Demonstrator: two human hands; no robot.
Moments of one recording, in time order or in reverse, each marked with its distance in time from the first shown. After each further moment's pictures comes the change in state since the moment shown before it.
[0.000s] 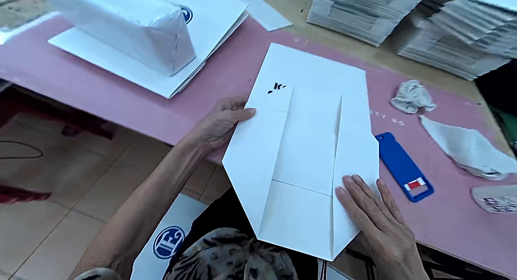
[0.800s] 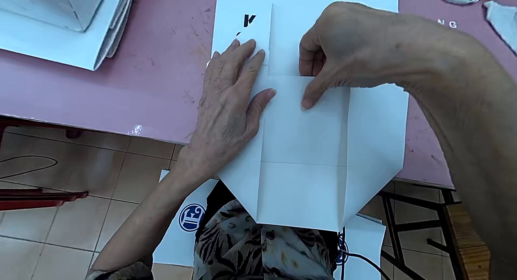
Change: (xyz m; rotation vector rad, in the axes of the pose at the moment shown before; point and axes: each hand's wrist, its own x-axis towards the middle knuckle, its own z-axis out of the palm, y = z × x) left_hand -0.029 -0.029 0.045 1.242 0.023 0.623; right_hand 0.209 0.037 0.010 0.405 -0.792 0.346
